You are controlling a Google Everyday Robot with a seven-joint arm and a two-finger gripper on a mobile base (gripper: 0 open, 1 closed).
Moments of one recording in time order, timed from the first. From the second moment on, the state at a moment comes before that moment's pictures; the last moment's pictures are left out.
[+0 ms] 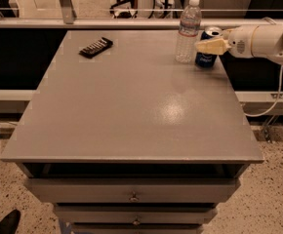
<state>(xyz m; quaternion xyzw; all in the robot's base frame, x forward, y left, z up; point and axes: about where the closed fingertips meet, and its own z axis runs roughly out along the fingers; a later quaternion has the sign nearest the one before) 0.753 -0.238 0.905 -0.31 0.75 0.21 0.55</state>
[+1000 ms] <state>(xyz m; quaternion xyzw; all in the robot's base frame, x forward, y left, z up) 0.746 -0.241 0.903 -0.30 0.75 0.21 0.55</state>
